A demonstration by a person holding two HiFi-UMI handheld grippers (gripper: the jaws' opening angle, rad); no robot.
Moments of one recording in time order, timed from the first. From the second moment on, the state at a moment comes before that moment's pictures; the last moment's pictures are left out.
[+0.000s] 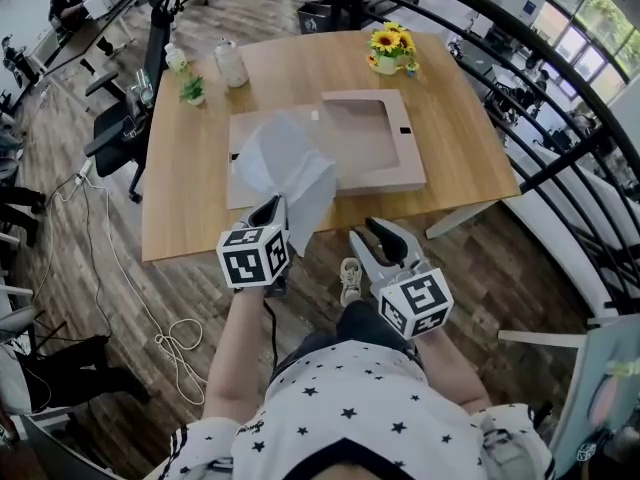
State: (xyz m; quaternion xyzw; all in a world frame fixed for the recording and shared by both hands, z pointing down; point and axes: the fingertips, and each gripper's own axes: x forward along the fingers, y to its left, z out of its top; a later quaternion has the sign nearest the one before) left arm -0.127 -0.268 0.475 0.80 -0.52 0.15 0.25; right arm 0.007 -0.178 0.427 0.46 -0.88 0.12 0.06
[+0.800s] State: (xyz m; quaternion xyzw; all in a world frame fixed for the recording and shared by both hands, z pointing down) left arm -0.135 -0.112 0.435 0.82 -0.51 0.09 0.24; right arm -0.001 -0.065 0.411 0.50 -0.86 0.09 0.05
